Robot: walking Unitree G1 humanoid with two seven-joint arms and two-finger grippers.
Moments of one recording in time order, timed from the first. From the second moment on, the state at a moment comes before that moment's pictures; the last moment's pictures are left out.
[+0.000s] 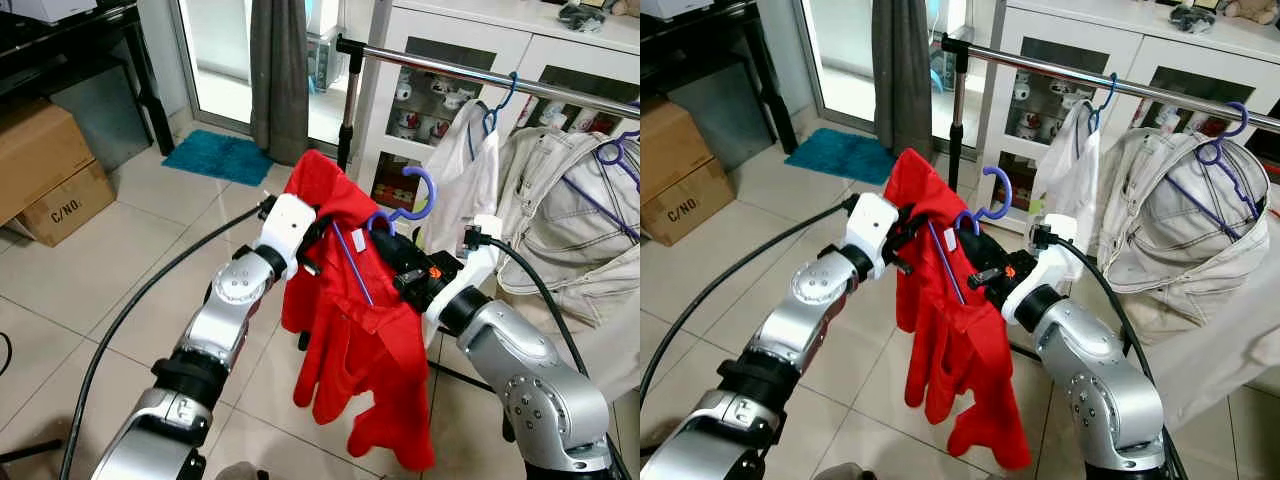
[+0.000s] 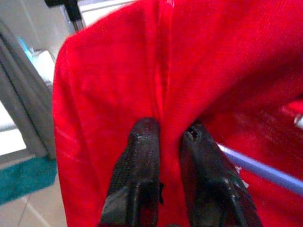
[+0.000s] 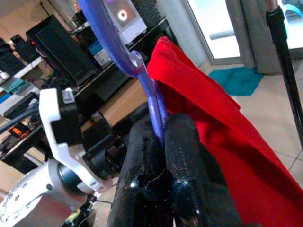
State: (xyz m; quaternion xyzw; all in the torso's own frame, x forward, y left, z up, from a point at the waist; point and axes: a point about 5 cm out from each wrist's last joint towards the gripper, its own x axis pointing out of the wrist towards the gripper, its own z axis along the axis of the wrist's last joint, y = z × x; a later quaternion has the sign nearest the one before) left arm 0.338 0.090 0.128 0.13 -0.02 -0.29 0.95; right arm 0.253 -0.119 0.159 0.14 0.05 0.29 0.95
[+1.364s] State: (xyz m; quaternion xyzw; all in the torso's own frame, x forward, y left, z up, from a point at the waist) left arm 0.358 0.202 0.197 0.08 -0.04 -0.21 0.97; right arm 0.216 -0.137 0.156 -0.01 0.10 0.45 0.89
